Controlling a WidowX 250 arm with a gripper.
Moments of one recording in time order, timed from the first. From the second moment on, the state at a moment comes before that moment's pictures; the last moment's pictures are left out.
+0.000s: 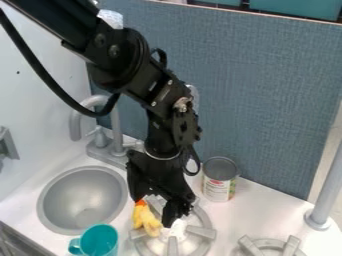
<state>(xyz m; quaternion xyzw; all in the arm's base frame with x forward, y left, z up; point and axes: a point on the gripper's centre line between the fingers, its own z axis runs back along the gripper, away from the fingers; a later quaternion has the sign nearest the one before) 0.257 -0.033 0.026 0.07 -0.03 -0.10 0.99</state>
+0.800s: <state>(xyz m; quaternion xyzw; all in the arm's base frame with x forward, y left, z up) 0.377 -0.013 -0.009 0.04 -0.02 -0.08 1.00</state>
